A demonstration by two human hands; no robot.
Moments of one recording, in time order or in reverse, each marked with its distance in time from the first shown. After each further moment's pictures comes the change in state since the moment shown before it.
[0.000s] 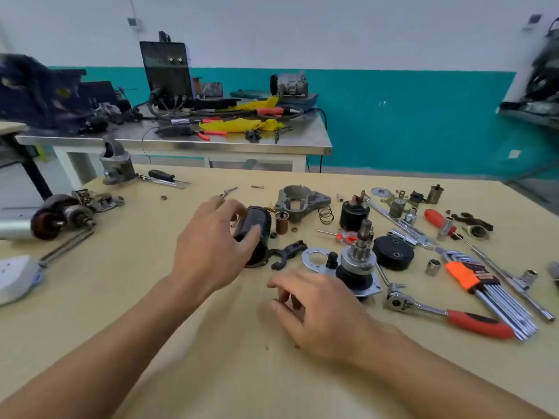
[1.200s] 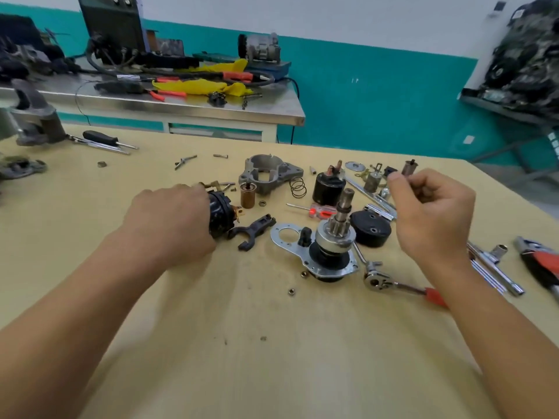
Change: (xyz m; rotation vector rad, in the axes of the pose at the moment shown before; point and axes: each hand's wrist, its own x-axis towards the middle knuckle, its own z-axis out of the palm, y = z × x) left_hand 0.028 0.003 0.018 0.648 -0.483 -0.034; right_hand -0.010 0.102 -0.078 0.238 0.950 0.330
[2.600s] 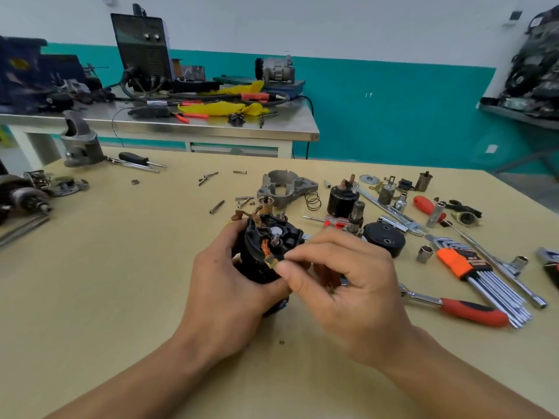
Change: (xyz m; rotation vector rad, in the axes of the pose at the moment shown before) left_hand -0.088 0.040 0.026 -1.436 0.414 0.224; right_hand -0.083 -0.075 0.035 0.256 -0.437 -0.361
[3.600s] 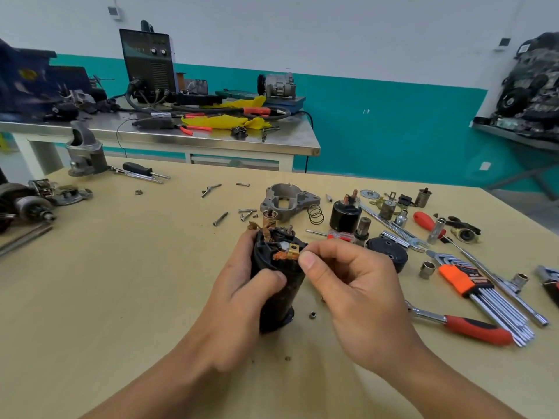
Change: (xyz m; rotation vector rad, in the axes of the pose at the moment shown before) left_hand 0.004 0.004 -0.005 -0.397 -0.238 -0.170; right_hand 0.008 -0.015 0.005 0.270 0.014 0.451
